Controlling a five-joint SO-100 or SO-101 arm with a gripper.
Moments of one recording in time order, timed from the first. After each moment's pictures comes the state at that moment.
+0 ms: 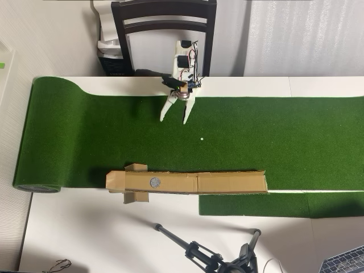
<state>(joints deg) 1.9 190.5 161.7 58.4 83.0</state>
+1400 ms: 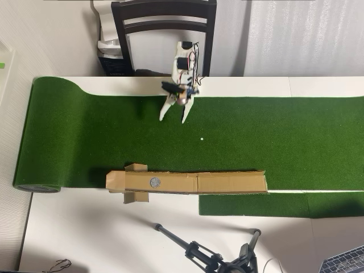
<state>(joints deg) 3.5 191.0 165.1 67.1 84.9</state>
